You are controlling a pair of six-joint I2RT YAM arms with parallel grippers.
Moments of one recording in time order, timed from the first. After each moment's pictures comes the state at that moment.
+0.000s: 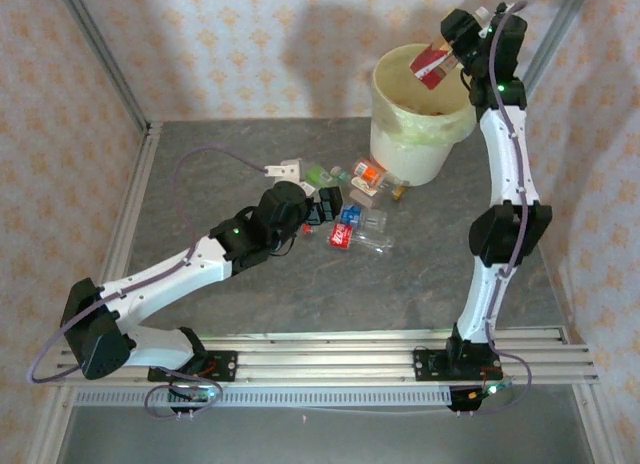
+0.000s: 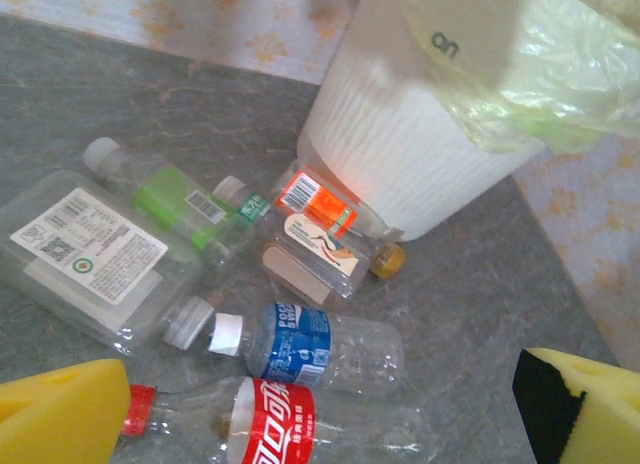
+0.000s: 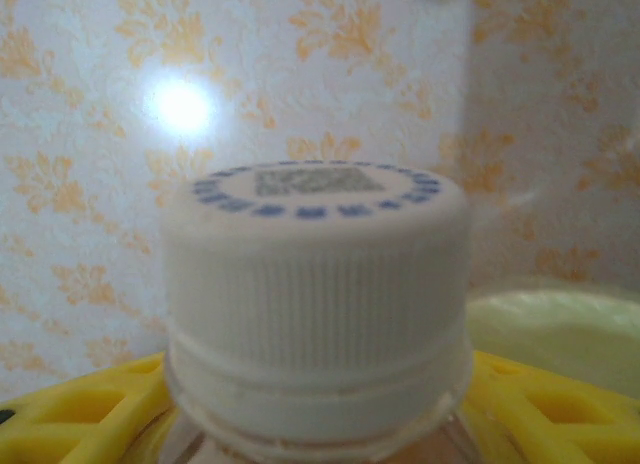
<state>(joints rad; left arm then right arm) -0.80 1.31 1.07 -0.23 -0.40 -0.69 -0.02 2.10 2.39 -0.36 -0.17 0.73</state>
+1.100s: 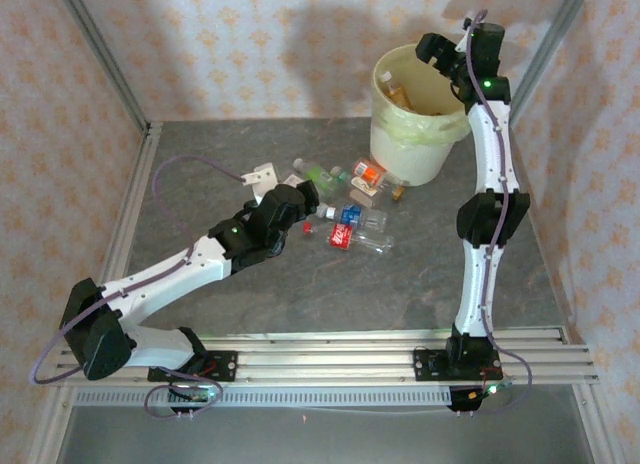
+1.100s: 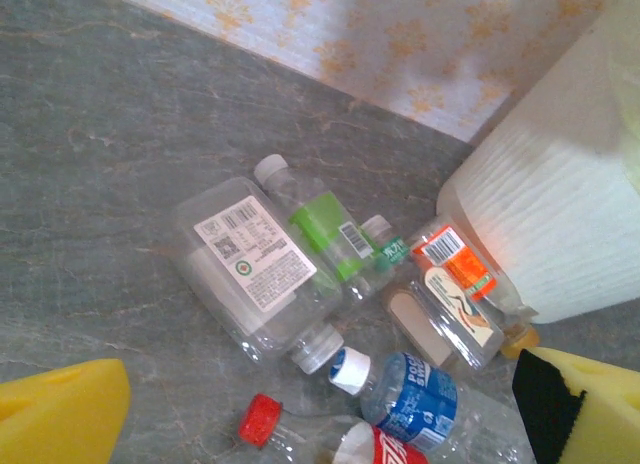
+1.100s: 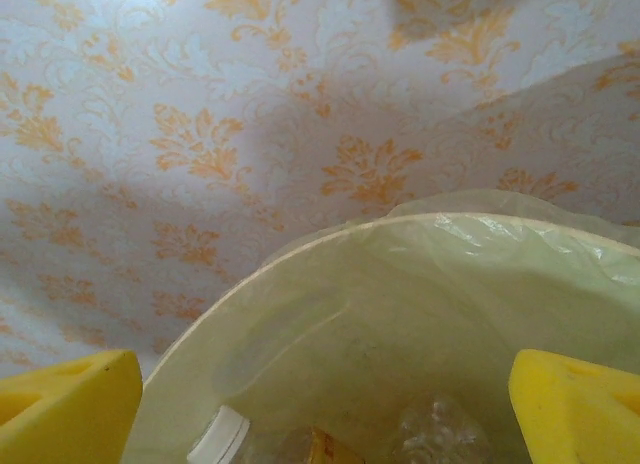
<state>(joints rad) -0.77 1.31 1.04 -0.34 -0.65 -0.86 -0.02 2.33 2.66 -0.63 -0.28 0.45</state>
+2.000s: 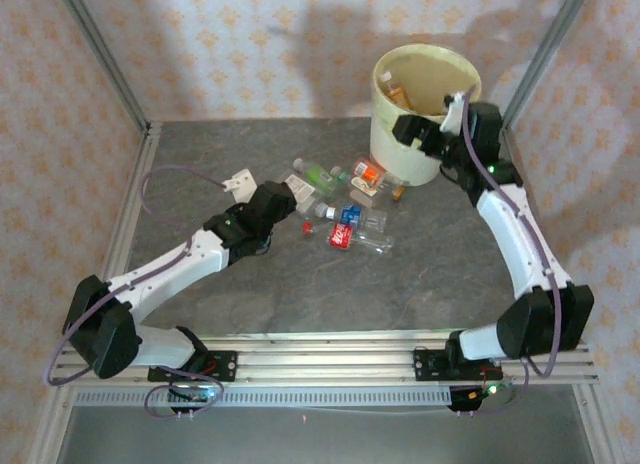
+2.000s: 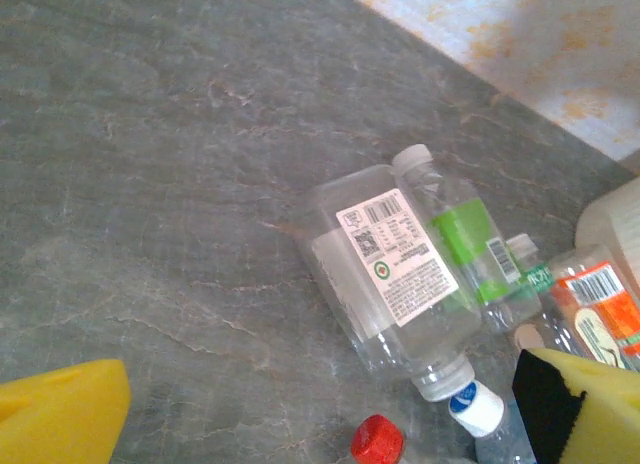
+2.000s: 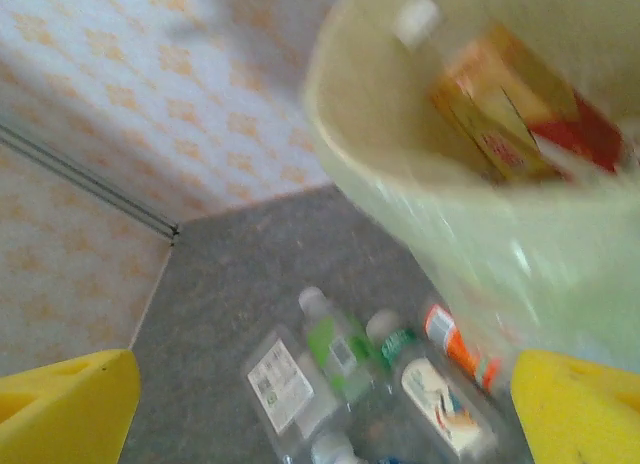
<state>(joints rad) -0.62 1.35 1.02 -0.47 -0.60 -1.01 0.12 1.35 1.29 -0.34 -0.38 0.50</state>
